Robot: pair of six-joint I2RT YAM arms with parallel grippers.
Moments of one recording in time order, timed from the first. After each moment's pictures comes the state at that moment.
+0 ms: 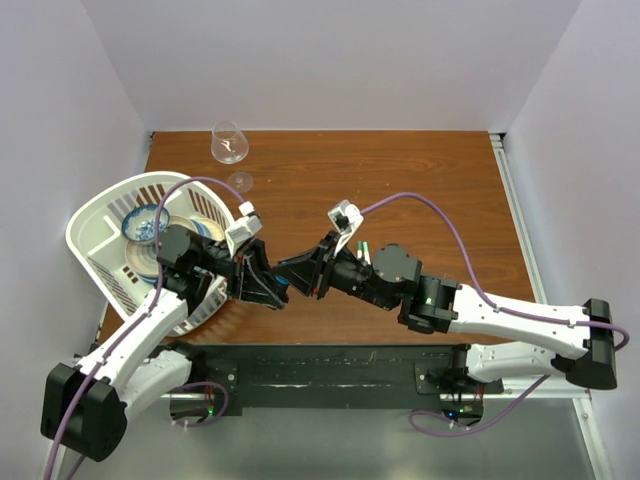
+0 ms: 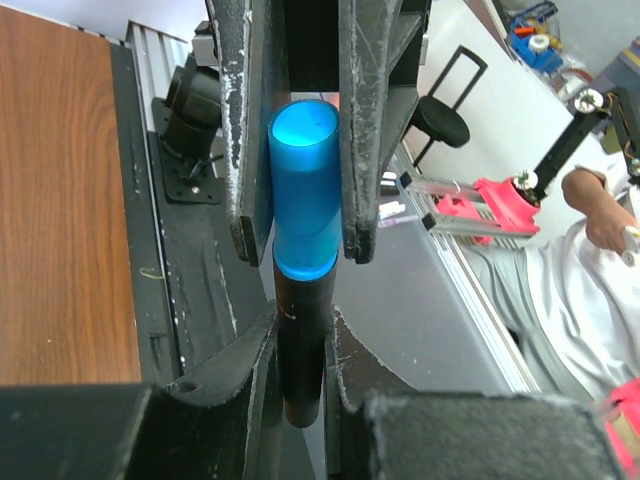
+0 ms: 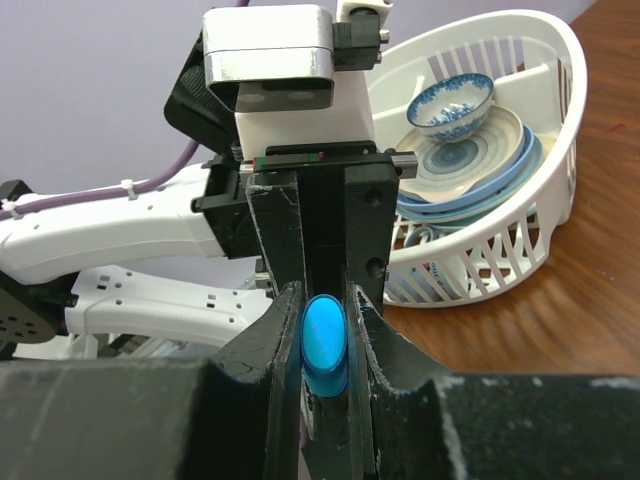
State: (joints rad) left arm -0.35 0.95 0.56 0.75 1.55 -0.90; right arm 1.28 1.14 0.97 0.17 0.11 0.58
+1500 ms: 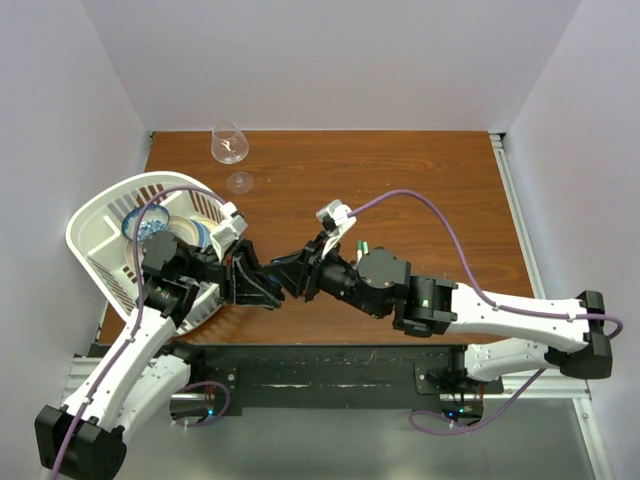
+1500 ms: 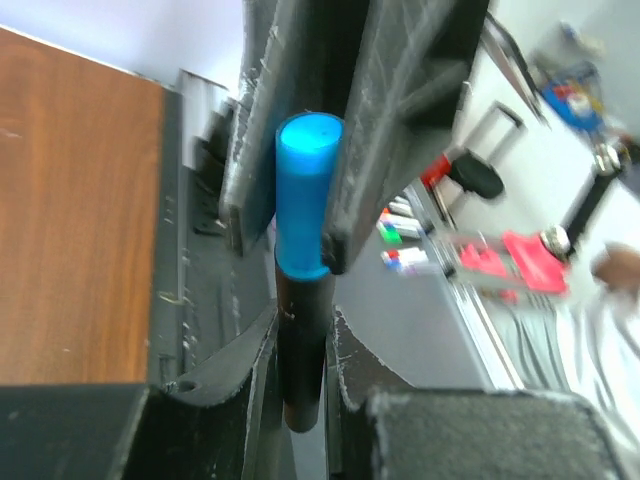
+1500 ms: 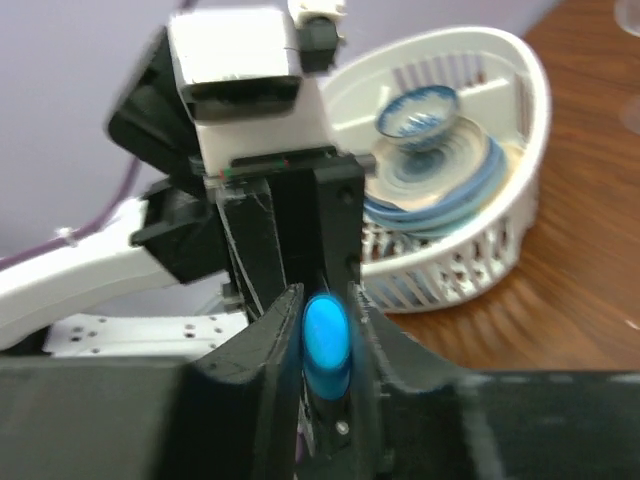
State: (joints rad) left arm -0.31 0.77 0.59 0.48 1.46 -0.82; right arm 1.38 1.19 1.12 0.06 0.30 0.51
